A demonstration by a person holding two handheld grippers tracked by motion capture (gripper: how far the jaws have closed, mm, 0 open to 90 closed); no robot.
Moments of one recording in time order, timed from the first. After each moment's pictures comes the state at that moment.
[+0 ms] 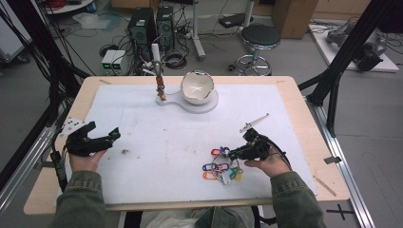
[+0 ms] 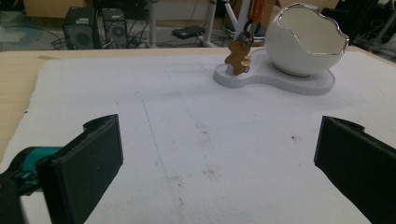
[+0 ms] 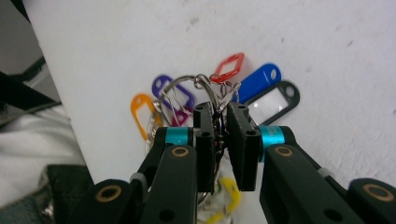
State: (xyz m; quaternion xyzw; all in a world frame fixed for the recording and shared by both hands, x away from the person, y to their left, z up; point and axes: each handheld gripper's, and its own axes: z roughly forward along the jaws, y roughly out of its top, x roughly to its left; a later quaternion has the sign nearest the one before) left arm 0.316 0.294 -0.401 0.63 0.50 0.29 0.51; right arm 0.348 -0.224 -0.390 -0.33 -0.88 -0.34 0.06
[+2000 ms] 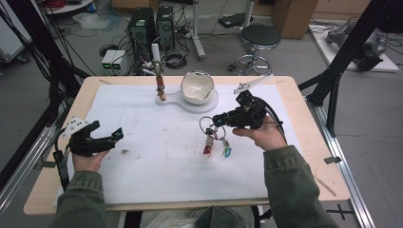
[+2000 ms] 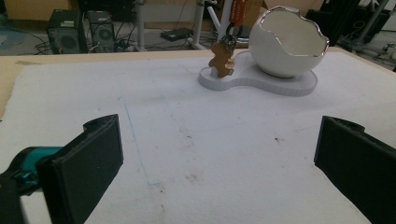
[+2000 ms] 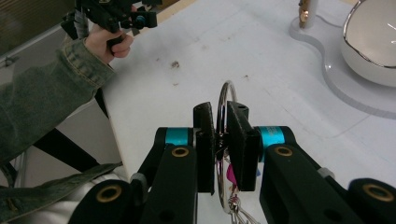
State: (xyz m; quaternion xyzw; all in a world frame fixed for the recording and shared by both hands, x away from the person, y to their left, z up) left arm 0.315 0.285 -0.396 0.64 0.48 0.28 0.53; right arm 0.362 -0.178 -0.268 -0.27 -0.85 -0.44 0.03
